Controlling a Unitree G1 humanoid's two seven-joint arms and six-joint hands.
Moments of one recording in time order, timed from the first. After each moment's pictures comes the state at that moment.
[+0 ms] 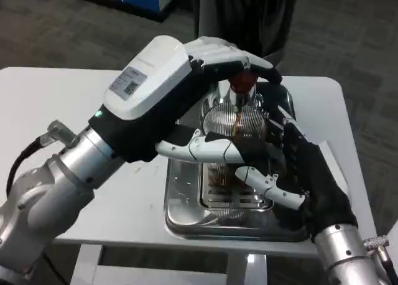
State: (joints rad) left arm -0.66 0.58 -0.16 0.22 0.41 -0.71 -0.05; right arm -0.30 -0.06 0.06 0.10 -0.17 -0.15 -0.04
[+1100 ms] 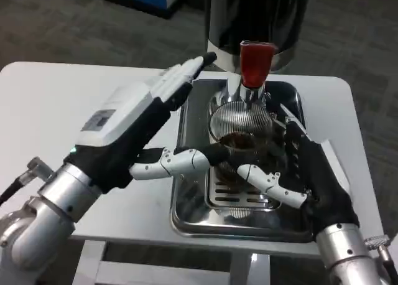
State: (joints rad) left arm -0.46 0.55 -0.07 0.08 0.36 -0.45 -0.15; right arm -0.31 -0.06 0.05 0.10 -0.17 -0.16 -0.04
